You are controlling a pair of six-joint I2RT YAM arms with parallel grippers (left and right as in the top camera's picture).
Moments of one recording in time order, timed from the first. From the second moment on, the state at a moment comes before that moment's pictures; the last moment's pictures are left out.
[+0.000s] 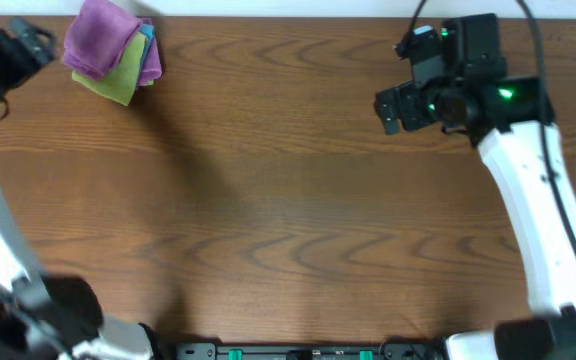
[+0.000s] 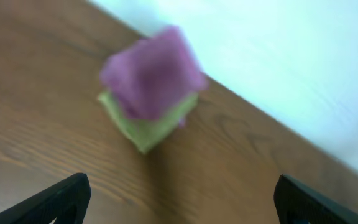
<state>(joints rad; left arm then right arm) 0.45 1.67 1.88 -0.98 0.47 -0.18 0.16 1.57 1.63 -1.00 -0.11 -0.16</state>
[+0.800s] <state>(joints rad) -0.25 1.36 1.58 -1.10 0.24 -0.08 0.06 1.19 1.26 -1.01 -0.04 -0.17</state>
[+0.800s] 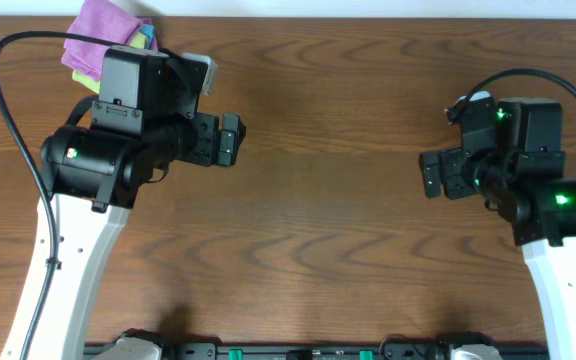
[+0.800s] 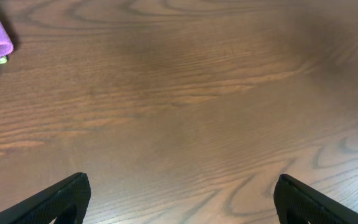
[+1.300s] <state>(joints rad) -0.25 1.36 1.58 -1.11 0.20 -0.09 0.06 1.19 1.26 -1.01 -0.03 -0.17</state>
